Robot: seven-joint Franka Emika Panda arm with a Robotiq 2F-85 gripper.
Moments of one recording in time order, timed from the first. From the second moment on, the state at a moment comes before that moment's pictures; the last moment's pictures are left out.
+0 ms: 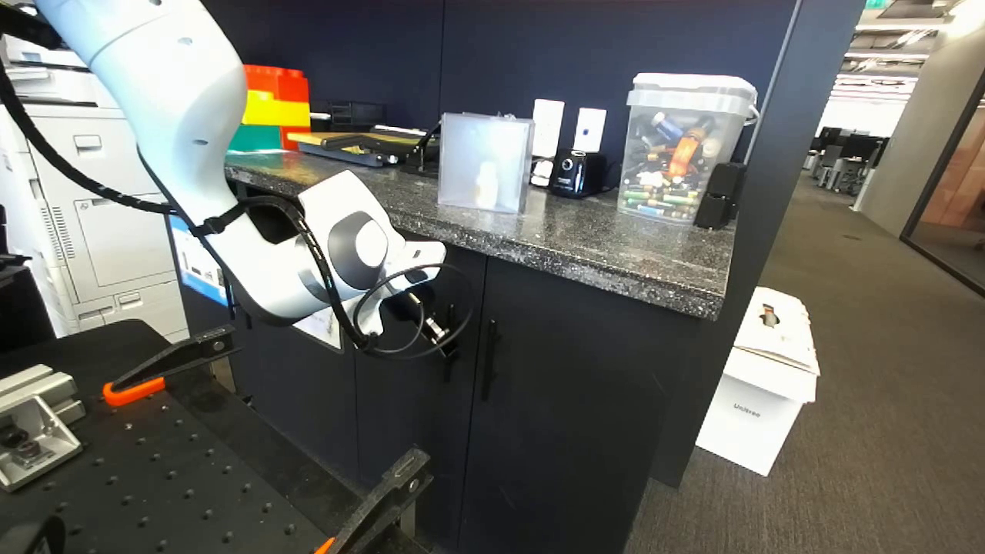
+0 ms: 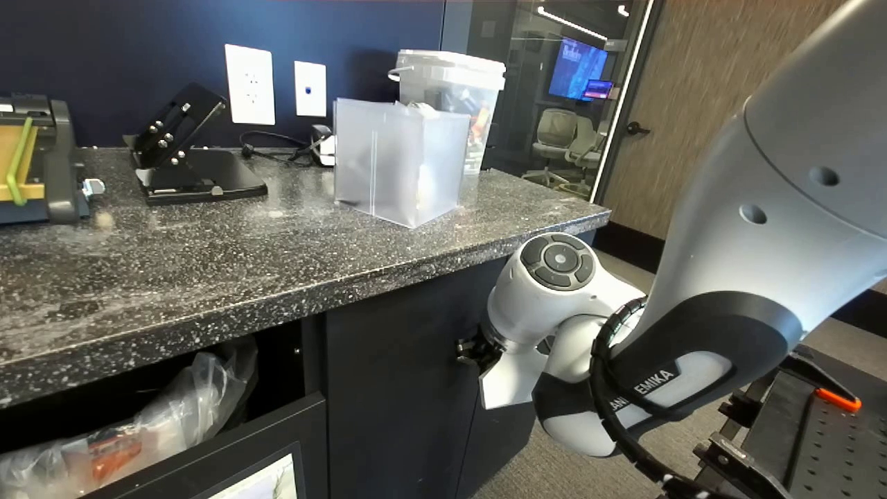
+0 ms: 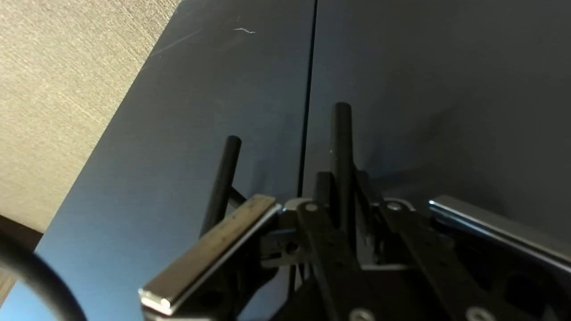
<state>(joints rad) 0.85 1.32 -0.60 -1.72 0.19 3.15 0.91</state>
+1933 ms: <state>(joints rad) 0.55 0.69 -0.11 -2.16 0.18 2.78 0.60</state>
